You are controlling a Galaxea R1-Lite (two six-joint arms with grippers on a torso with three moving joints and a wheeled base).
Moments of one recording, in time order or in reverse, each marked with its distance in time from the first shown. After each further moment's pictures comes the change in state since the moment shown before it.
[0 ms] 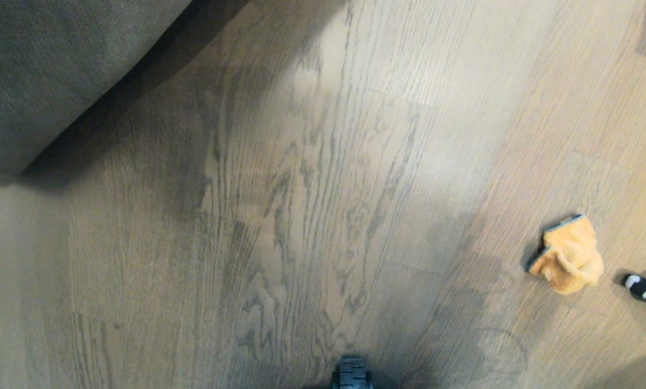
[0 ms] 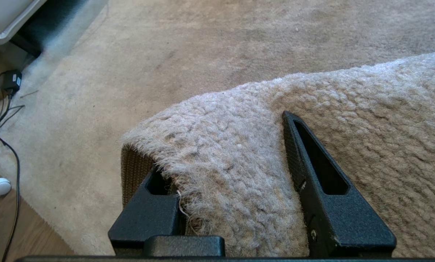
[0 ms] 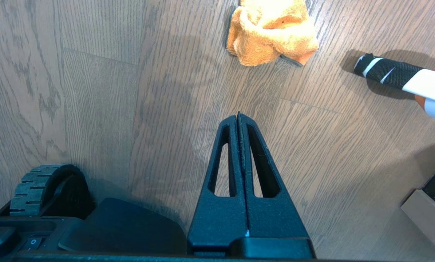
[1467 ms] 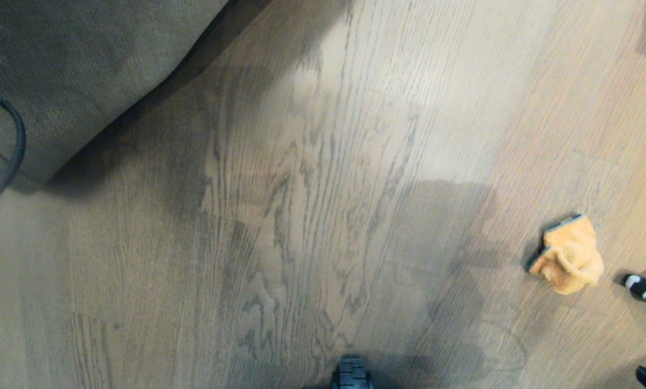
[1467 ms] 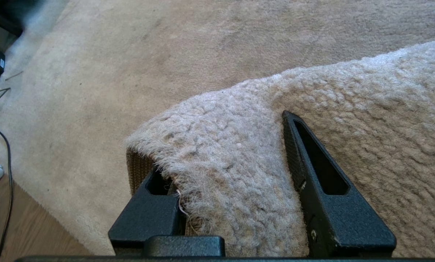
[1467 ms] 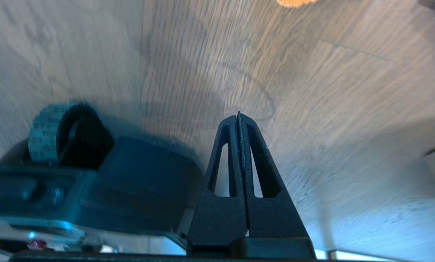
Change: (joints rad) left arm 0.000 0.102 0.013 -0.003 0.001 0.009; right arm 0.031 0.703 -0.109 -0.179 0.057 0.019
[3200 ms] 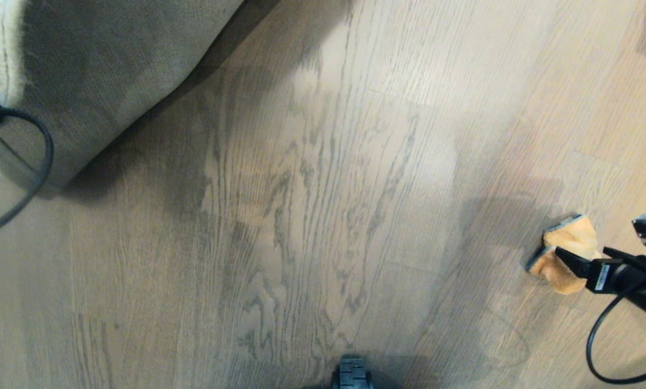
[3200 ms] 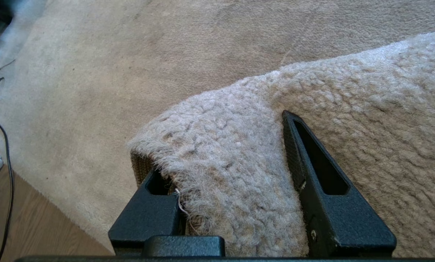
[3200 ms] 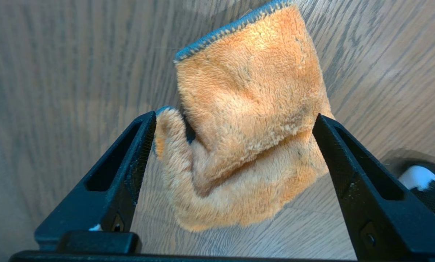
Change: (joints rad) left arm 0.000 0.054 0.020 -0.005 0.001 0.015; right arm -0.335 1.075 -0.116 -1.138 0.206 -0.111
